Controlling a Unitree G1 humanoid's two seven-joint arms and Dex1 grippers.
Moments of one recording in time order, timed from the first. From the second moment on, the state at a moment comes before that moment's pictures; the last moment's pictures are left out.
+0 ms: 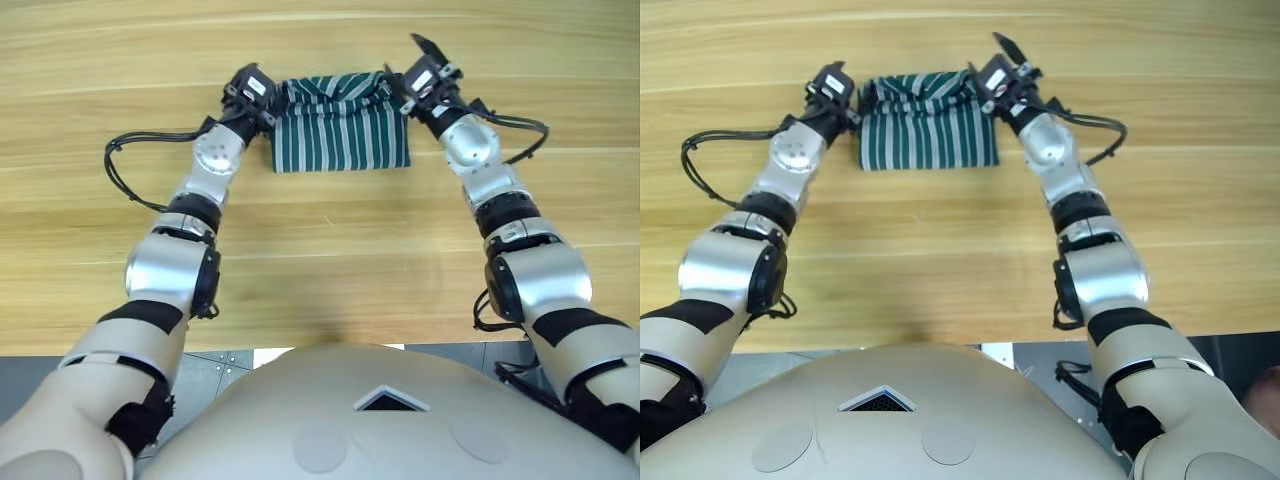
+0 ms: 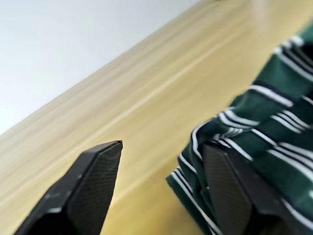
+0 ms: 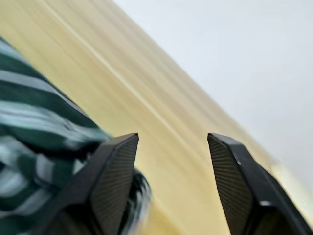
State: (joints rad) left arm -0.71 0.24 -0.12 1.26 0.18 -0.50 -0.15; right arm -0.64 -0.24 0.24 0.98 -0.34 -0.65 0.12
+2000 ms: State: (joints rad) left arm -0.09 0.00 0.36 0.43 -0.59 -0.36 -0.62; right arm -0.54 -0.49 0.43 1.02 -0.65 -0.66 -0.06
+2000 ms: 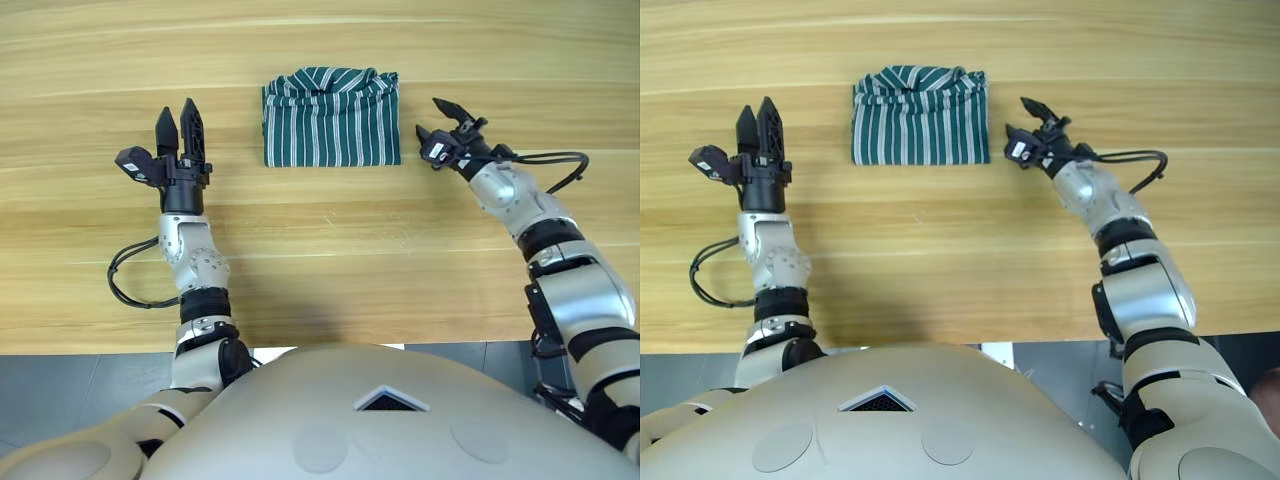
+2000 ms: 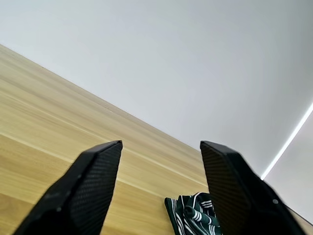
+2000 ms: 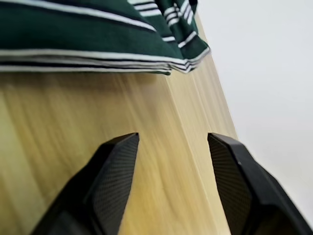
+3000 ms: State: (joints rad) left arm -0.05 -0.02 0.25 0.39 -0.51 -0.42 -0.64; right arm -0.51 -0.42 0.68 0.69 -0.84 -0.71 -0.02
